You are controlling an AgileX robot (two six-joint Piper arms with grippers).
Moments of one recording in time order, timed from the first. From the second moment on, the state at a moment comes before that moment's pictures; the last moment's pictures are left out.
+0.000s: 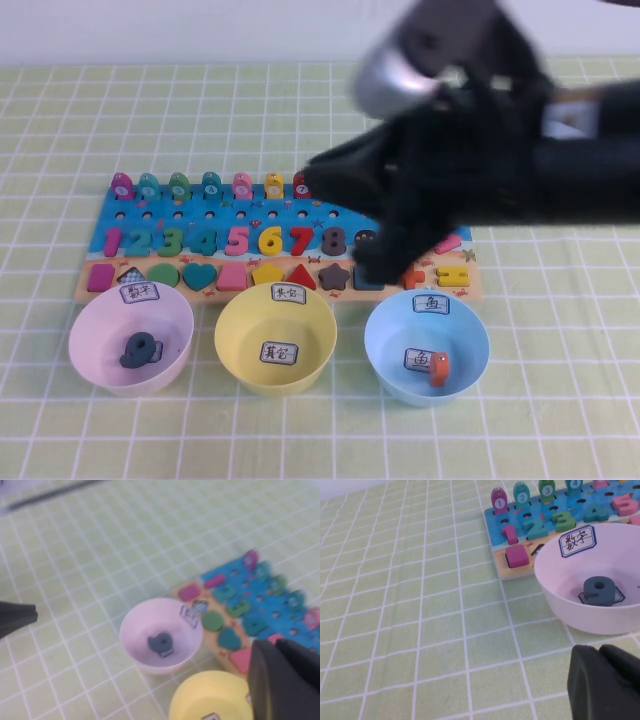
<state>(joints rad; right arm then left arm) 0.76 1.32 -1.26 0.53 0.55 -0.56 -0.13 -0.01 0.02 0.19 0.37 -0.01</state>
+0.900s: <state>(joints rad) 0.75 0.92 -0.87 0.49 0.46 -0.57 -0.13 -0.01 0.02 0.19 0.37 -0.01</state>
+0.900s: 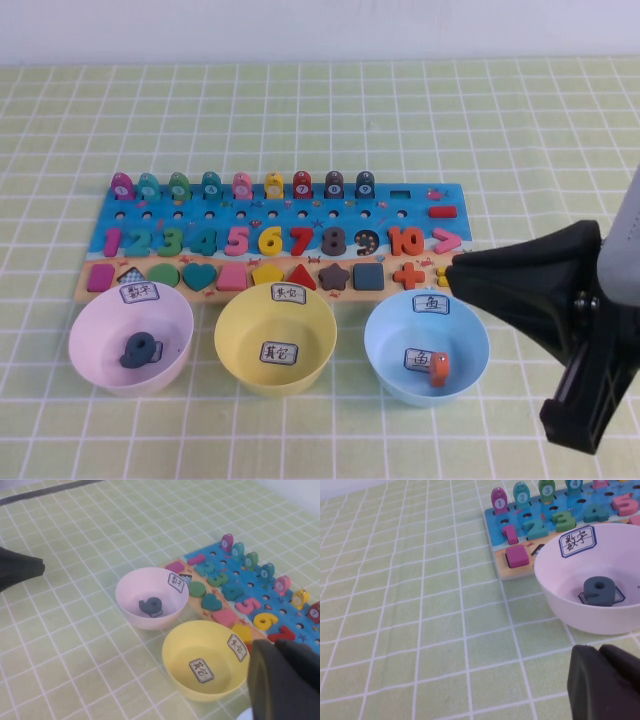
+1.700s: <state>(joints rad) 0.62 0.64 -0.39 0.46 -0.05 -0.57 -0.13 -0.01 0.02 0.19 0.37 -0.01</state>
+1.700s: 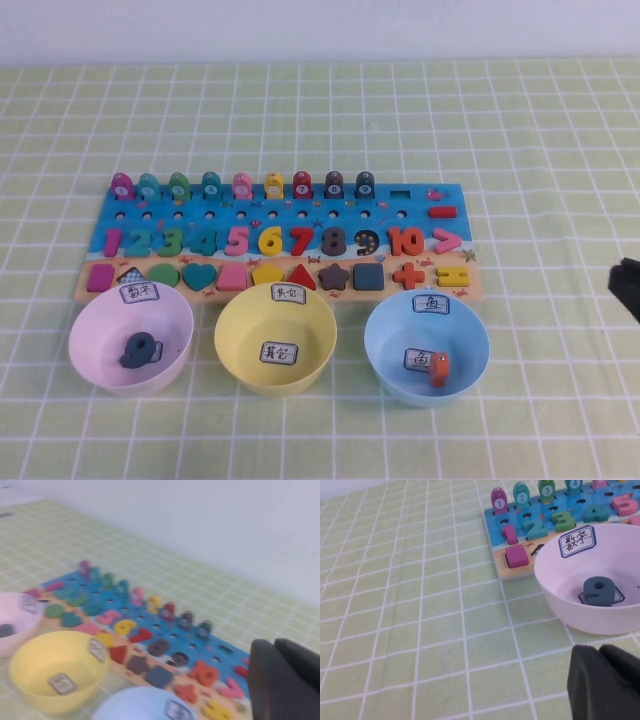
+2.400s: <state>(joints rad) 0.01 0.08 -0.05 0.48 0.04 -0.57 -0.13 -0.01 0.02 0.19 0.37 -0.01</state>
